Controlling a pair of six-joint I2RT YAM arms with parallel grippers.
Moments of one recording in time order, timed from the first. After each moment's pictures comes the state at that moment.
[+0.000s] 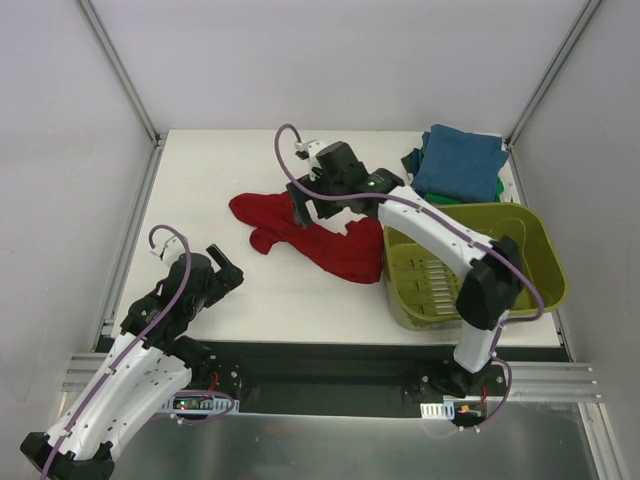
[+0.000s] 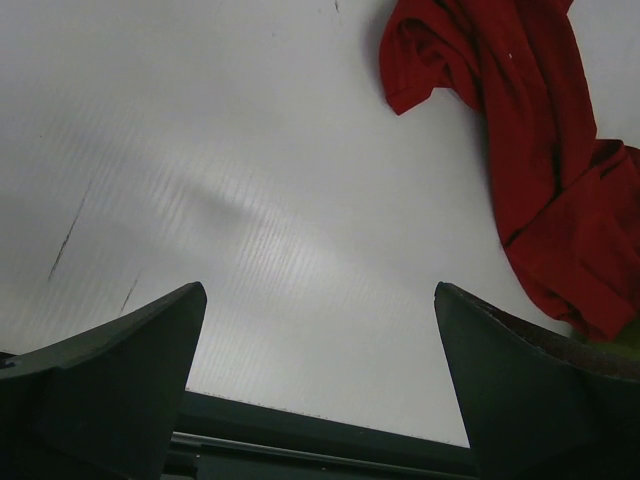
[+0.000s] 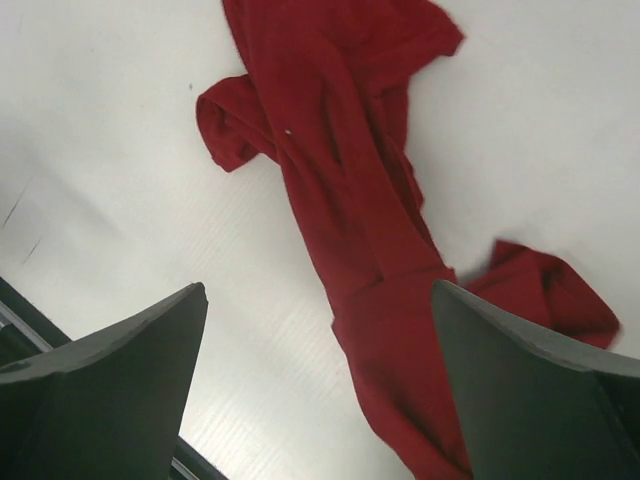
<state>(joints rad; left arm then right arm) -0.46 0.51 0.59 -0.86 -0.32 -0.95 0.80 1.85 1.72 -0.65 -0.06 0.16</state>
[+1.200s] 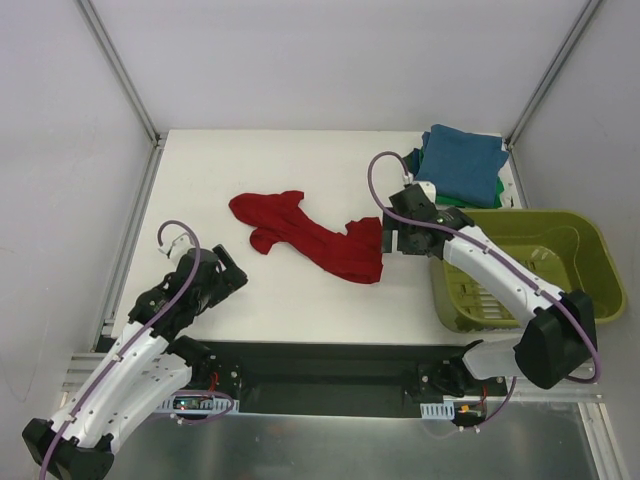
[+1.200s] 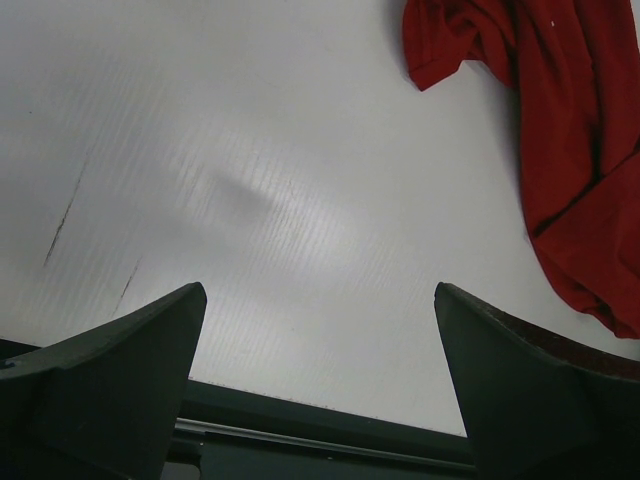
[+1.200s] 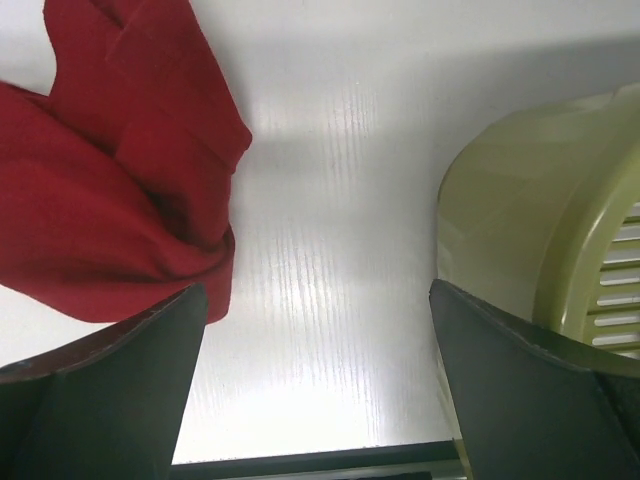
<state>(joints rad) -0.46 0.59 0.59 -0.86 -0.29 -0.96 0.58 1.36 1.11 -0.81 0.37 0.50</state>
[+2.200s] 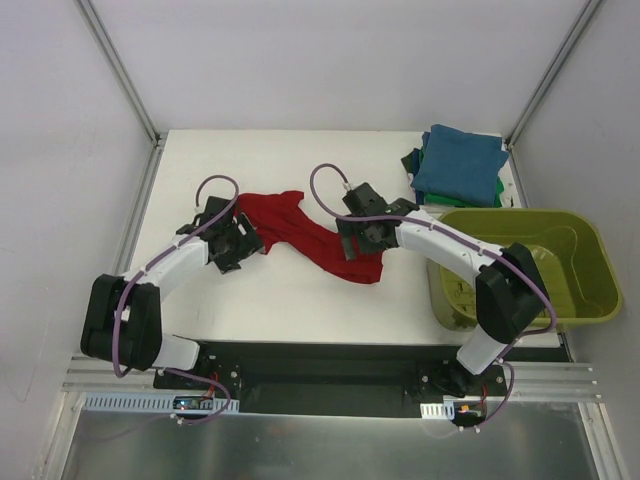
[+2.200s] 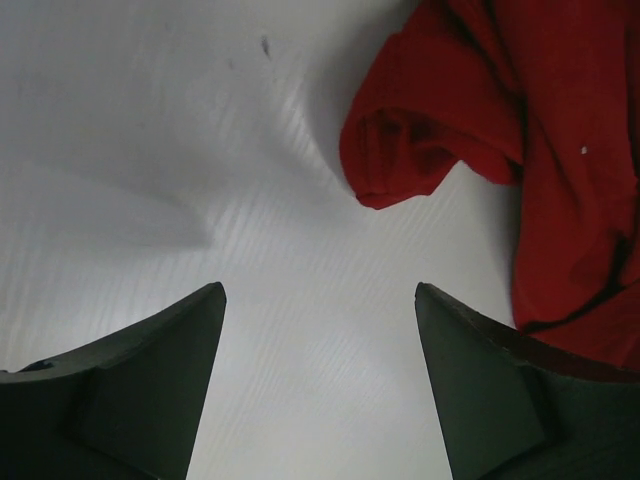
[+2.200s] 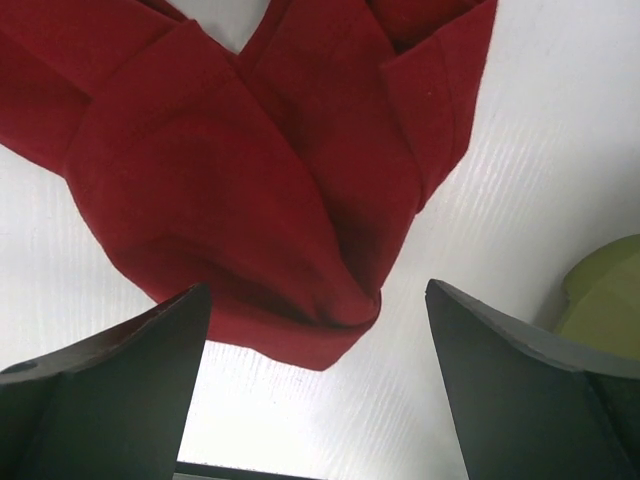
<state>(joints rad) -0.23 1.36 0.76 -0.46 0.04 -0.80 0.73 1.67 1.27 -0.74 0.26 0.34</state>
